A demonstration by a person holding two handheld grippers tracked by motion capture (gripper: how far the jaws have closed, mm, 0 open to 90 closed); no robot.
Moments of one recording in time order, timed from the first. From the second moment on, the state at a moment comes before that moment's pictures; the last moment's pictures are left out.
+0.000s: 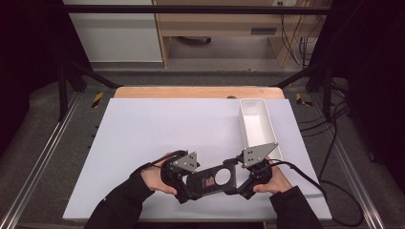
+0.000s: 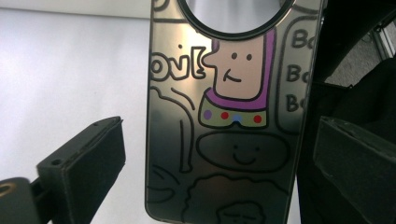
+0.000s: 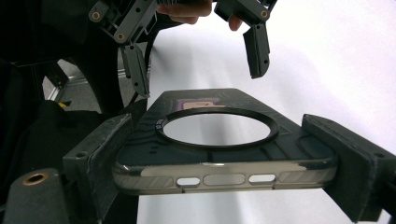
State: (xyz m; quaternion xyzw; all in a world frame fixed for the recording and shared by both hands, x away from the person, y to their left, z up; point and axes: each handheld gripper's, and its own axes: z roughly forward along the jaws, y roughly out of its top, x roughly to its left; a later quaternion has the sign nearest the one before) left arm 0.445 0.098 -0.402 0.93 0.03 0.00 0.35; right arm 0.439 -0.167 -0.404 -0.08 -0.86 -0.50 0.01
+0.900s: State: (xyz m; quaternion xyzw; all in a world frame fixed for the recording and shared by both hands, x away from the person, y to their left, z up) left arm 0.446 0.095 -0.408 0.94 0.03 0.01 0.33; right arm 0.448 -0.136 -0.374 -0.05 -0.91 -0.42 0.01
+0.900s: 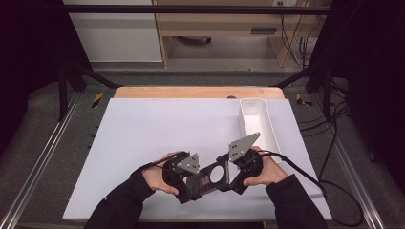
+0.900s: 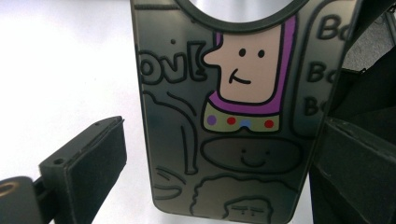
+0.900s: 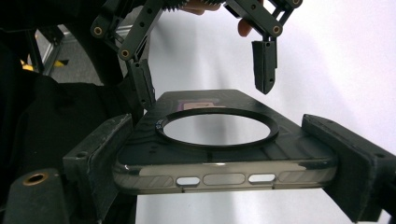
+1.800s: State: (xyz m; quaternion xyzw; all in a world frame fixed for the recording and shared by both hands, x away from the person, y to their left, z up) left arm 0.447 0.076 -0.412 0.96 0.02 0.02 0.27; right arm 0.451 -0.110 -0.353 -0.04 -0.94 -0.34 0.01
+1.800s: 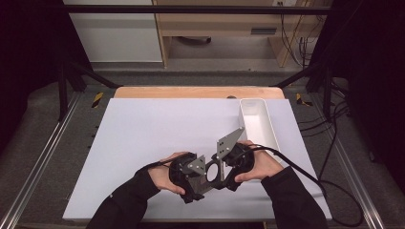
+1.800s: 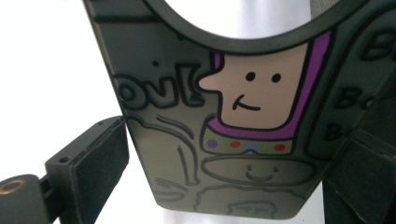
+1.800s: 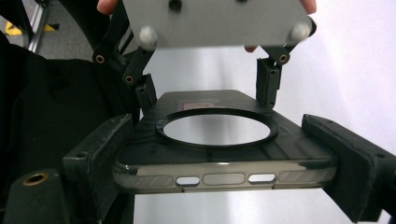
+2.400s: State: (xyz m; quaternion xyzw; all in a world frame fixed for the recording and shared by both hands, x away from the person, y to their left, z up) left arm 0.446 0.062 -0.412 0.97 0.00 0.02 0.24; right arm 0.452 -0.105 -0.351 -0.03 -0.95 -0.32 0.00
